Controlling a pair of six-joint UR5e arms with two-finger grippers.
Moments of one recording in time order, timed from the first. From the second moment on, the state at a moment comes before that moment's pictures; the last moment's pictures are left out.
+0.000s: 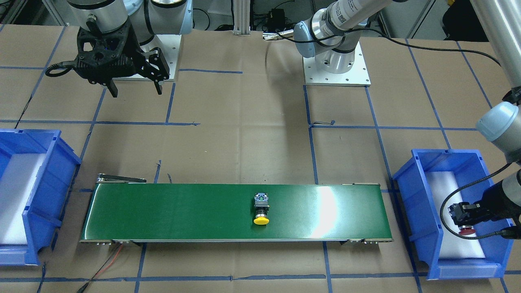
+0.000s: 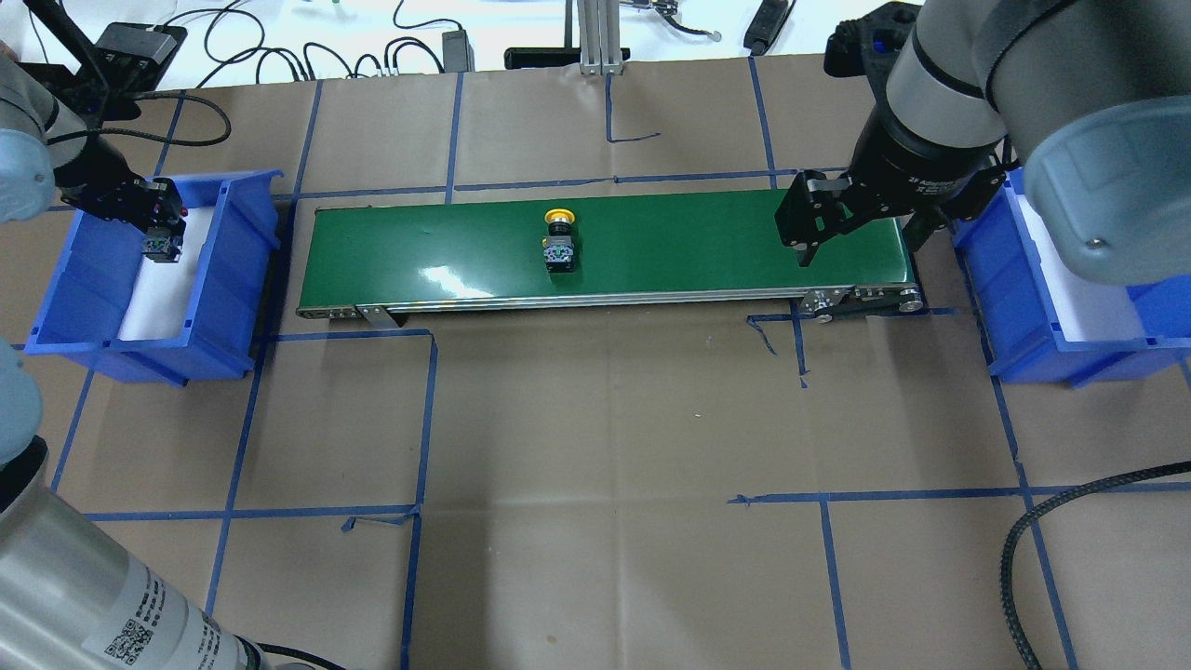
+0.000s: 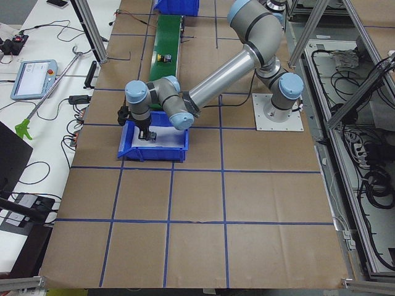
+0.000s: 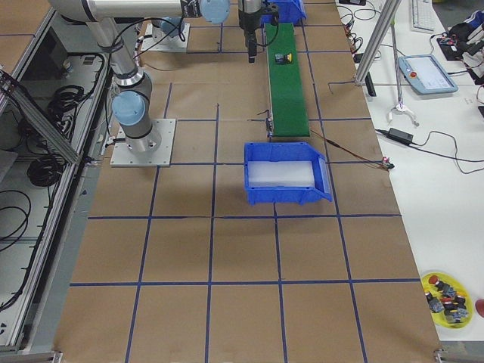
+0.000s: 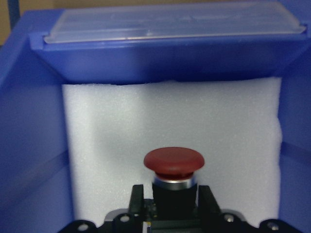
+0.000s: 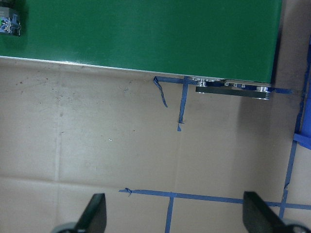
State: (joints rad) left arm -1.06 -2.11 -1.44 -1.11 1.54 0.55; right arm 1.63 -1.66 1.68 -1.63 -1.56 -0.05
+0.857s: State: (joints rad) left arm -1.10 -1.94 -1.45 -1.27 1.55 0.48; right arm 1.63 -1.66 1.68 -1.63 -1.56 -0.05
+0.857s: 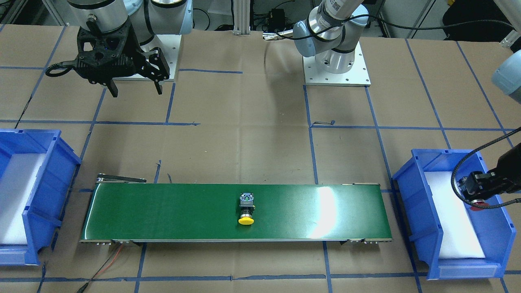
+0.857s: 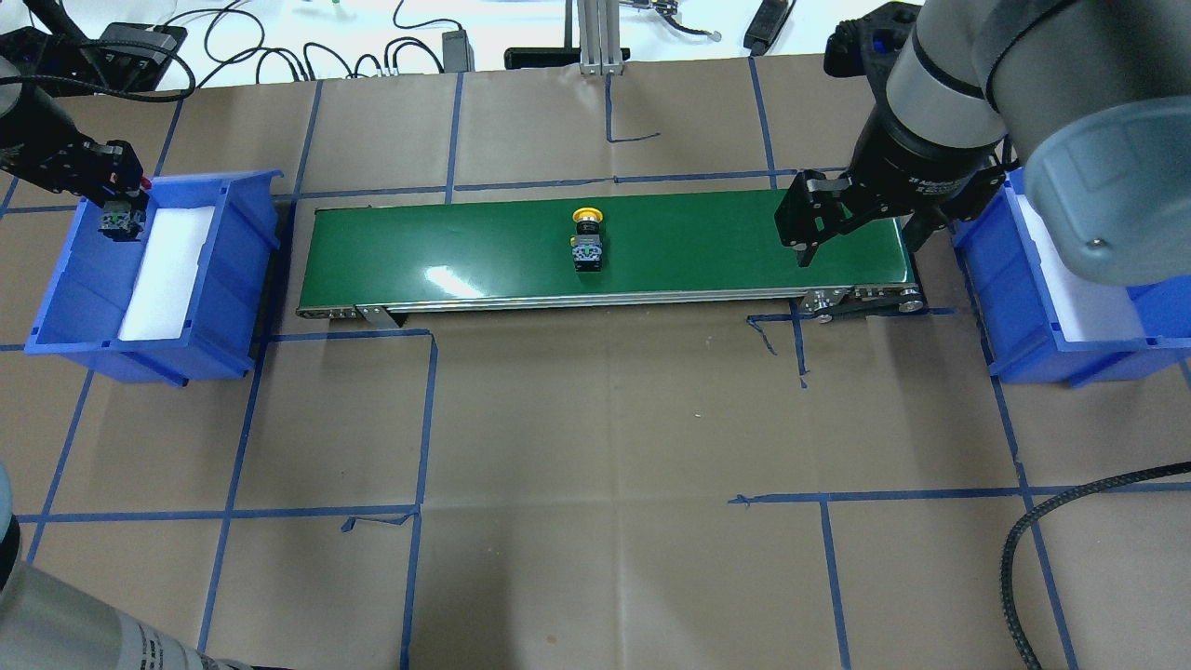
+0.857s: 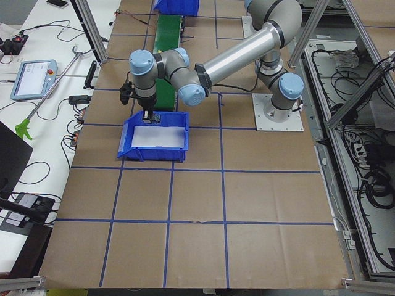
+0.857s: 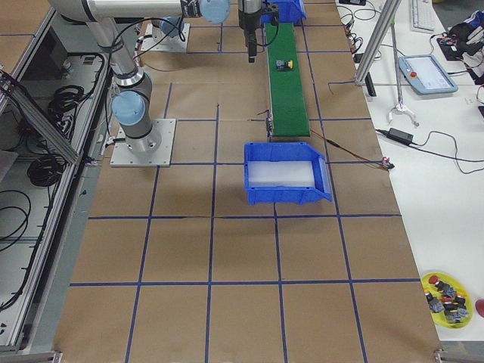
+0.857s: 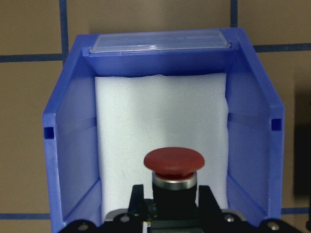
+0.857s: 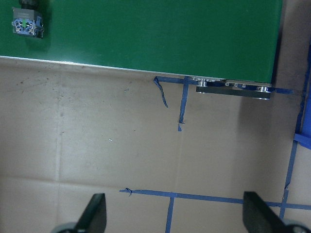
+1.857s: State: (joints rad) left arm -1.38 -1.92 -1.54 -1.27 1.55 0.16; right arm 1.63 -1.66 1.68 -1.63 -1.56 -0.05
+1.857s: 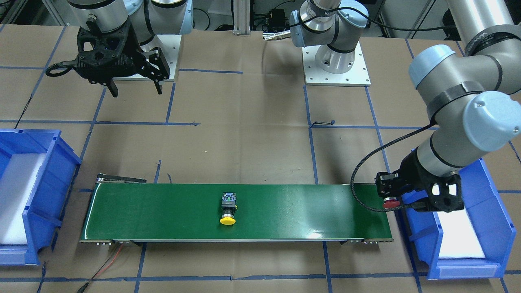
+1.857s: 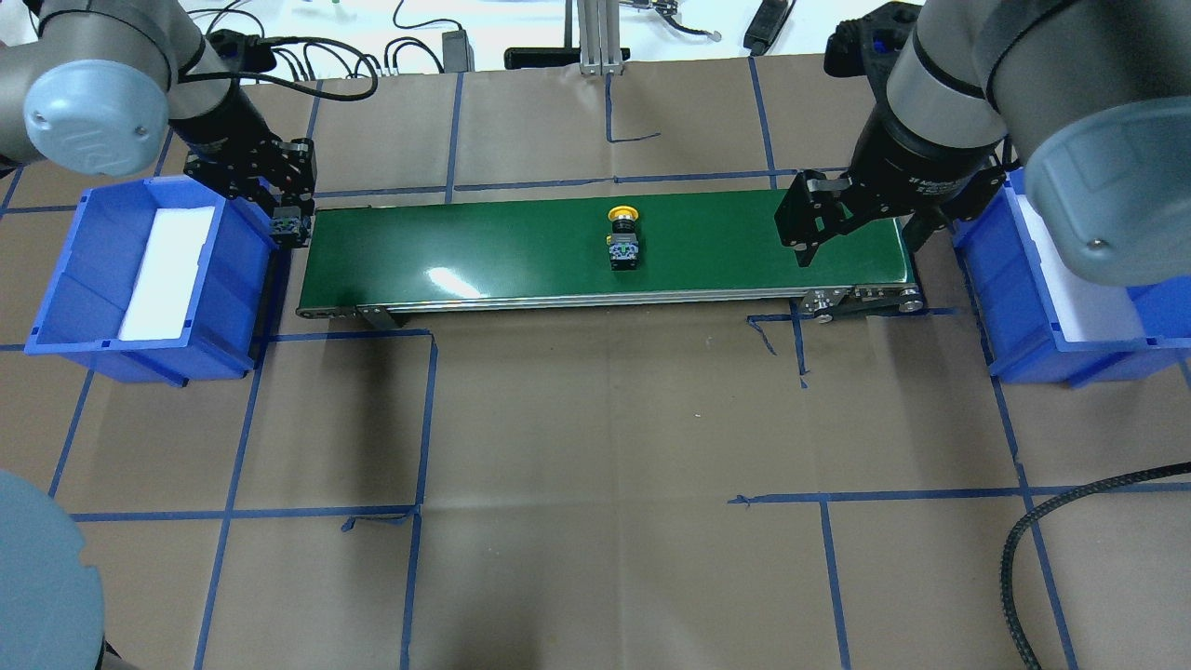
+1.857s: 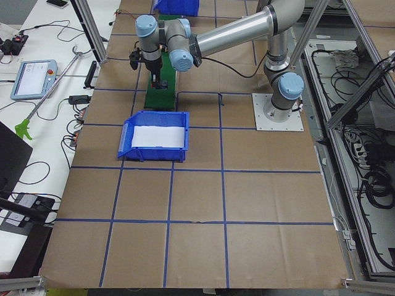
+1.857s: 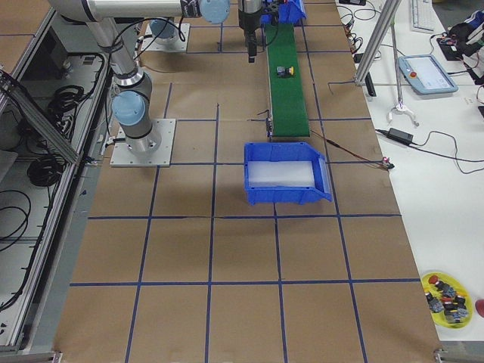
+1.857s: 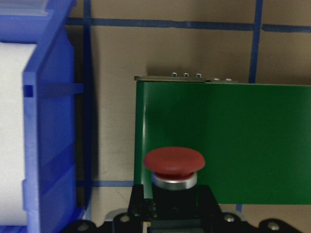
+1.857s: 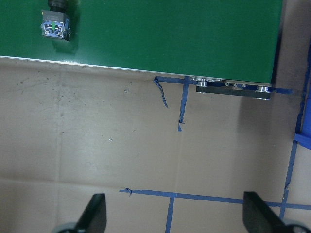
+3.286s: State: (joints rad) left arm -1.43 -1.91 -1.62 -1.07 1.55 0.08; right arm 1.63 -1.66 1.68 -1.63 -1.56 -0.05
